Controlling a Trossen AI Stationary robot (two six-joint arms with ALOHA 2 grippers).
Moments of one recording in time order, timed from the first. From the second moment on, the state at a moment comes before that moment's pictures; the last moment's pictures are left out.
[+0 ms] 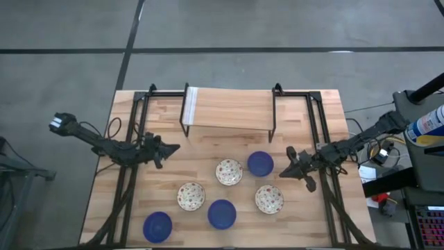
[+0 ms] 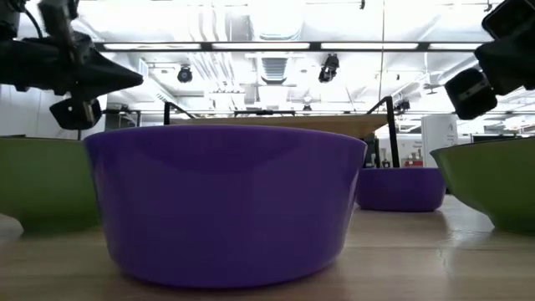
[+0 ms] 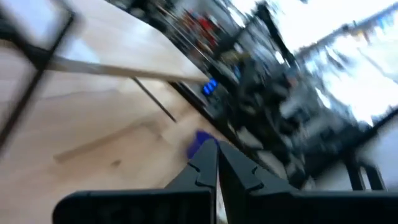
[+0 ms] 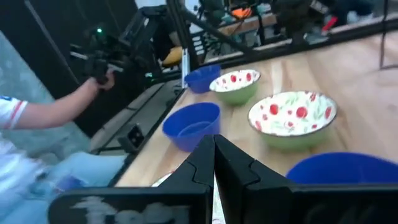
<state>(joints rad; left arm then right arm) -0.40 0.50 0.01 0.43 -0.66 -0.71 0.45 0.49 0.01 0.39 0.12 0.35</state>
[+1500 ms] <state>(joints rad) -0.40 0.52 0.01 0.47 -0.31 -0.52 0.53 1.77 1.41 -0.97 0.47 0.73</state>
